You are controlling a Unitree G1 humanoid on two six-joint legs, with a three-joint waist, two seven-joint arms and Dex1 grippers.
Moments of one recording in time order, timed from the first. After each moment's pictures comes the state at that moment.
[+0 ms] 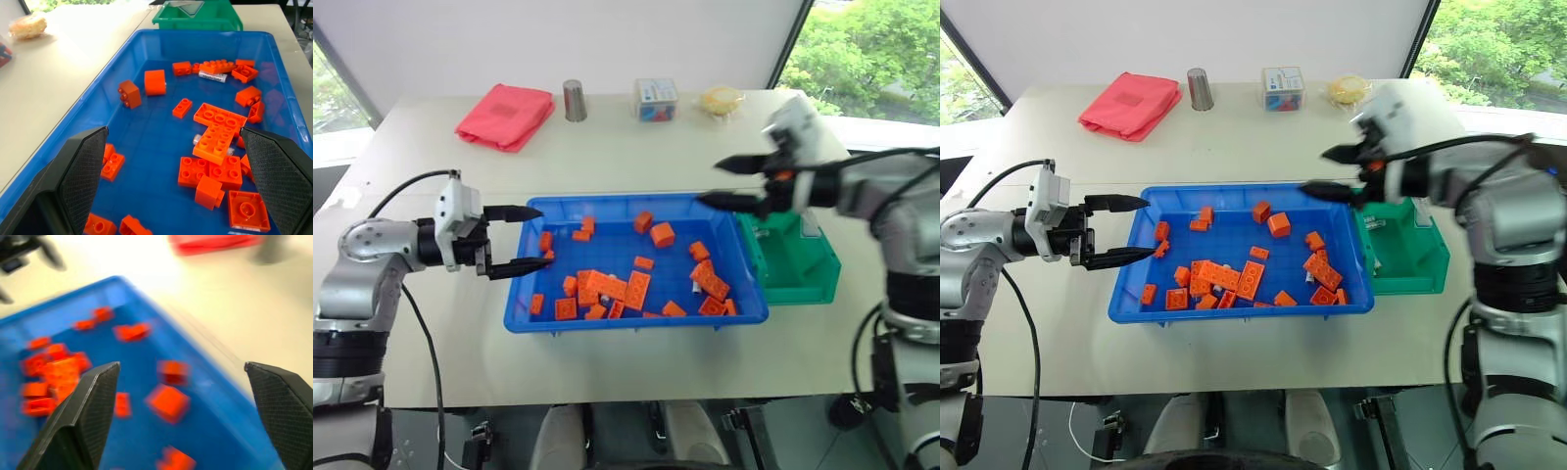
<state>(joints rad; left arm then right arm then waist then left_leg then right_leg) -0.39 0.81 0.13 0.02 -0.50 0.26 -1.34 -0.77 -0.68 0.01 -0.19 0.41 1.07 0.99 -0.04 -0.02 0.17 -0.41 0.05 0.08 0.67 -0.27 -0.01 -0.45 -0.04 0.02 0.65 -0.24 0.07</state>
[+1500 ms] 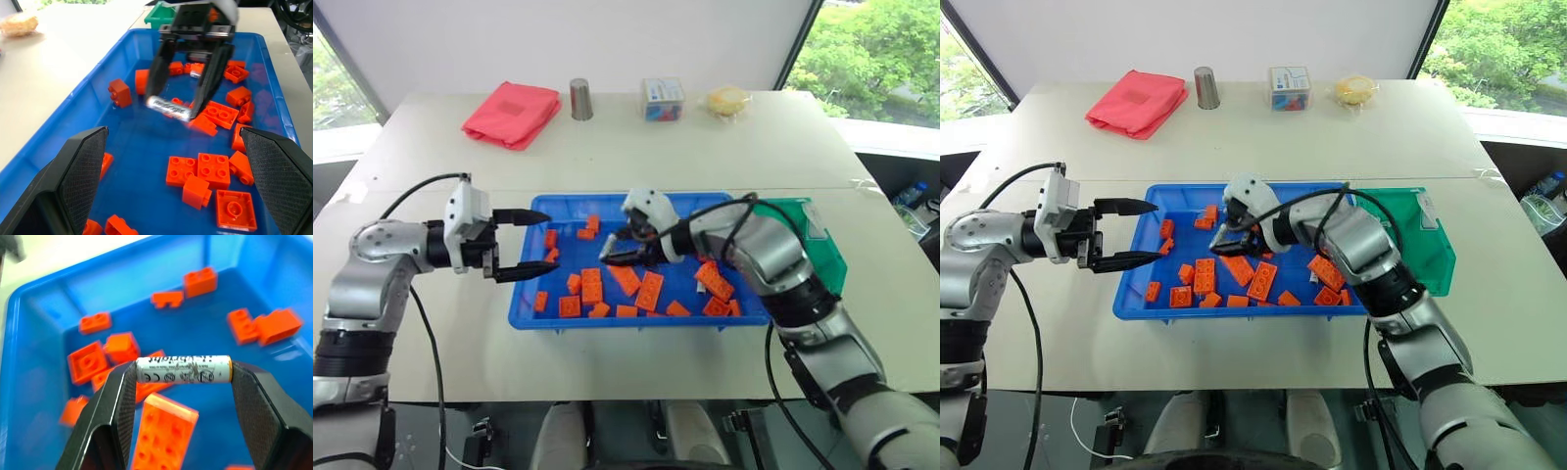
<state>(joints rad) -0.42 0.79 0.10 0.03 -0.51 0.25 -1.35 -0.85 -0.39 0.38 0.02 0.31 0.93 0.84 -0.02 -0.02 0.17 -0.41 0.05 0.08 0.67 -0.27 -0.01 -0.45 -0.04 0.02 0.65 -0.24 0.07</state>
